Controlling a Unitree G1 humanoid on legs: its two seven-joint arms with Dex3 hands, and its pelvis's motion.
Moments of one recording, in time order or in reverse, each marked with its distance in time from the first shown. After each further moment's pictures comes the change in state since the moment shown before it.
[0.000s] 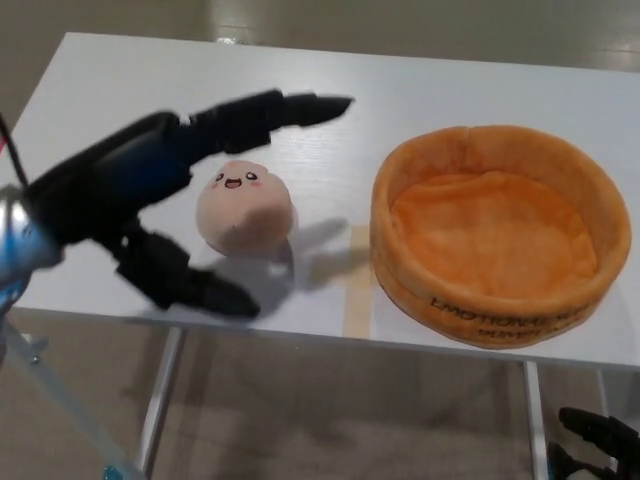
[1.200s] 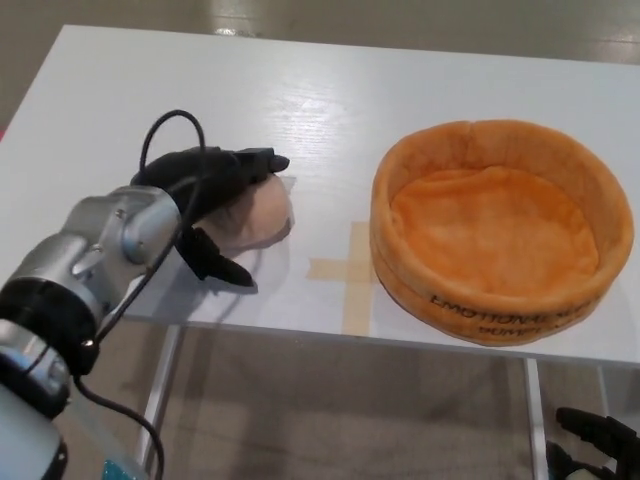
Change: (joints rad) left_arm -0.442 -0.187 -0.561 1.029 0.564 0.043 0.543; right_arm 0.000 0.000 -0.003 0.001 0.002 0.000 0.011
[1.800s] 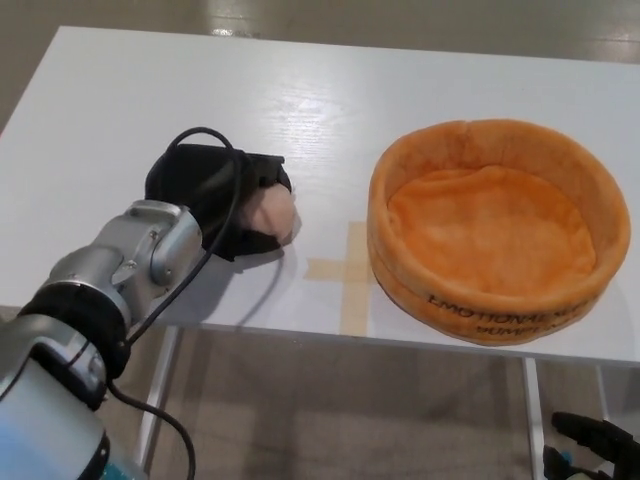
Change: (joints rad) left_arm -0.027 -0.085 -0.002 0.176 0.128 -0.077 0.340; right_arm 0.000 0.001 0.000 0.011 0.002 0.002 0.015
